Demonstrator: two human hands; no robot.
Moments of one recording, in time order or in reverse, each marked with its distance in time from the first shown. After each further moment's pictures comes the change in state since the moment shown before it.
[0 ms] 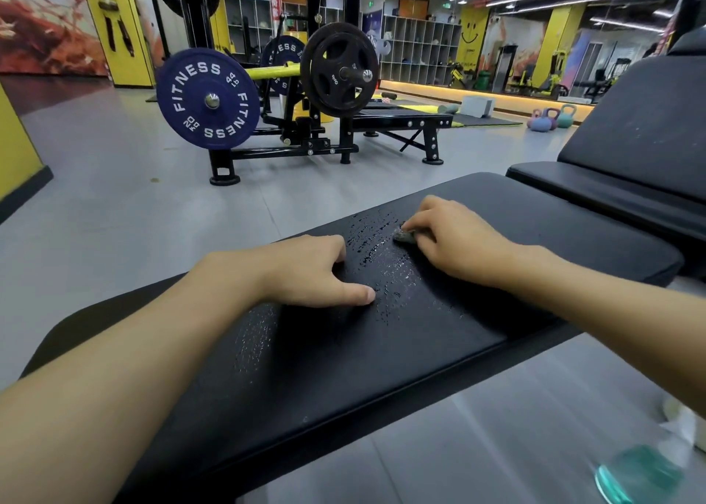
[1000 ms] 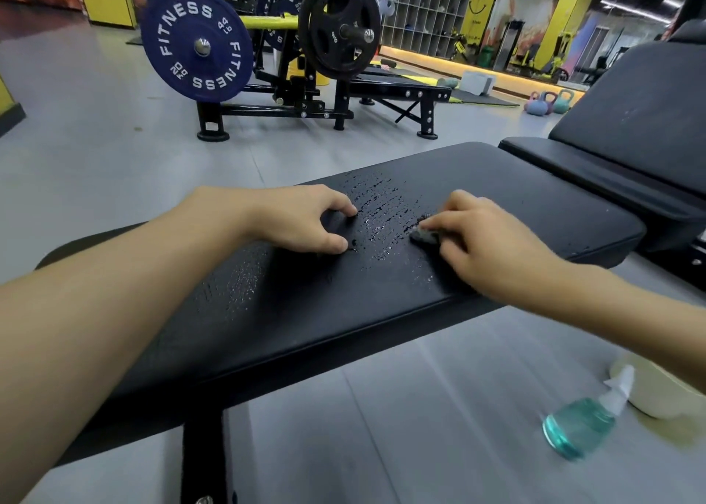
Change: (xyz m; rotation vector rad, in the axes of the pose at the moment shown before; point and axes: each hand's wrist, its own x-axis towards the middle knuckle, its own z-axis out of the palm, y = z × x) left_hand 0.000 -0.011 0.008 -0.128 0.056 0.164; right_hand -0.082 -0.019 -0.020 -0.067 0.017 -0.022
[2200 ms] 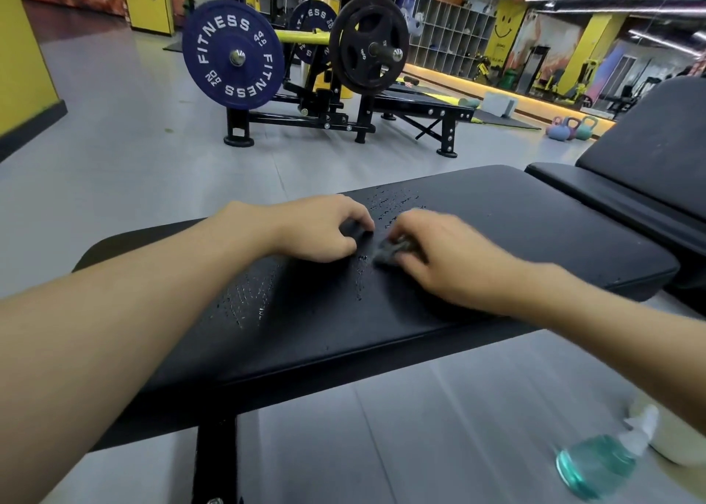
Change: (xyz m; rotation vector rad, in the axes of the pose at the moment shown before) left_hand -0.010 -0.011 0.003 -0.082 0.092 -0.009; right_hand 0.036 -0.048 0.011 0.048 -0.120 -0.124
